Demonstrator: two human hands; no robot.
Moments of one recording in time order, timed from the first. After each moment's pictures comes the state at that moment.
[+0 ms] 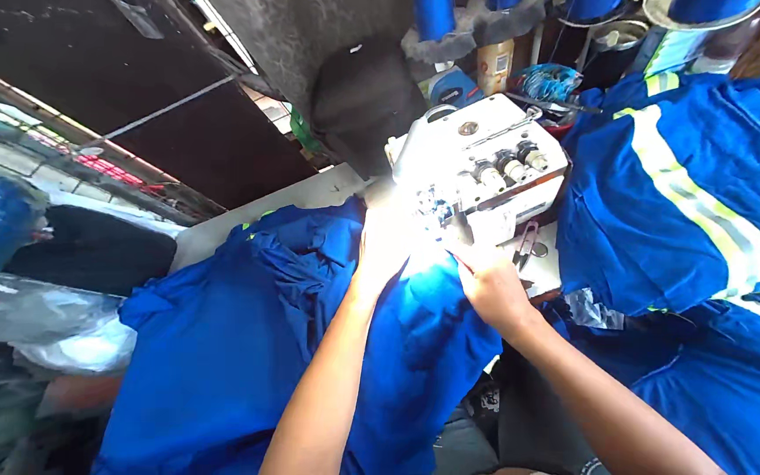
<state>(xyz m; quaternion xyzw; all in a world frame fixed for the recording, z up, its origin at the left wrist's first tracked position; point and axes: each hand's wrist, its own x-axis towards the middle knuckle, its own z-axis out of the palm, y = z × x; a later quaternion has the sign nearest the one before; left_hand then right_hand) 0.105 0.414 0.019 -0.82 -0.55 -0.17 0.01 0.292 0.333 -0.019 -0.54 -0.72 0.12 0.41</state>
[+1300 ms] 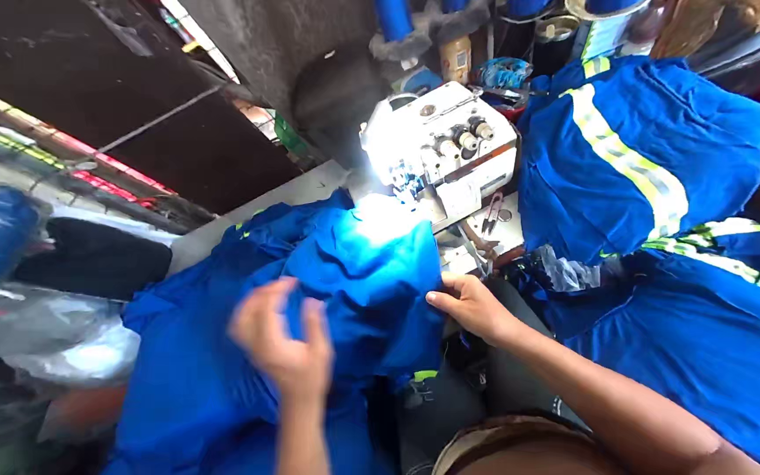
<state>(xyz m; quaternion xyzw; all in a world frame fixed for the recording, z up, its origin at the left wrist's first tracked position) 0.030 0.214 0.030 -0.72 -0.56 -0.38 0.13 0.300 0.245 -0.026 -0.37 -0.56 0.60 0.44</state>
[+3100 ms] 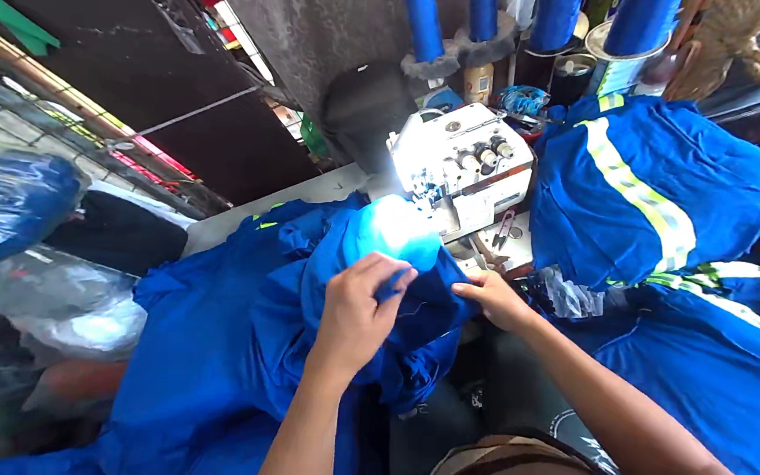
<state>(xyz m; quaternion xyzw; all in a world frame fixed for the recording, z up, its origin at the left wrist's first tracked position) 0.106 0.233 0.083 -0.82 -0.43 -0.37 -0.01 0.323 0.279 -0.071 -0.32 -0.49 0.67 0.46</state>
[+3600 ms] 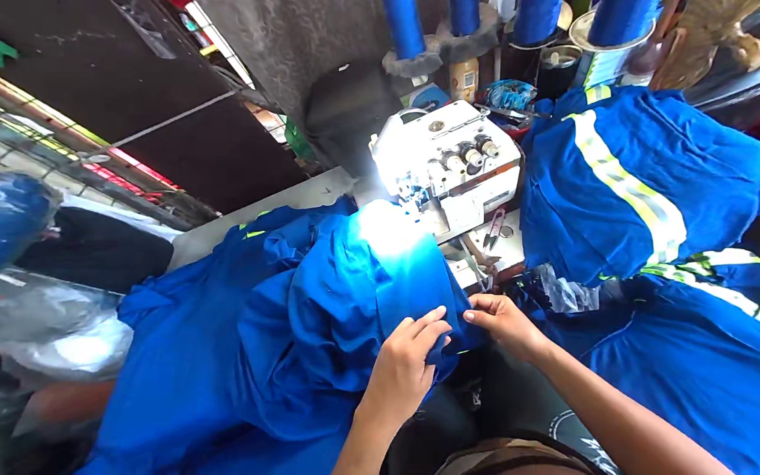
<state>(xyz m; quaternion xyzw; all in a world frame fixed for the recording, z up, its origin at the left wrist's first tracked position) 0.131 0.203 -0.019 -0.86 -0.42 -0.29 -0.07 0.346 0.243 -0.091 -0.33 -0.45 0.69 0.46</state>
